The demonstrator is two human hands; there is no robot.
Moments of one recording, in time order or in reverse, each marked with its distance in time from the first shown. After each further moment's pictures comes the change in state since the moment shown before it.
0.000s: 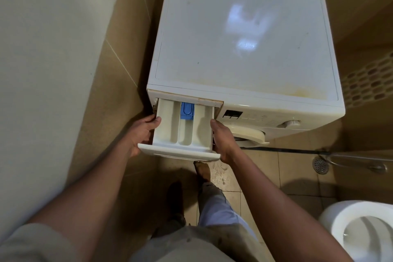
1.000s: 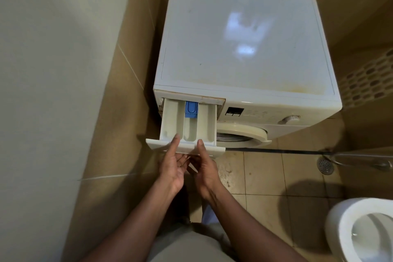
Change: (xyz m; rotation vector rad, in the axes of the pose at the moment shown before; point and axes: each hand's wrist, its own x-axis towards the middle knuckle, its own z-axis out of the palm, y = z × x) left_hand -0.084 -0.064 0.086 -0.710 0.150 -0.008; right_hand -0.093 0.063 0.061 0.614 -0.037 0.068
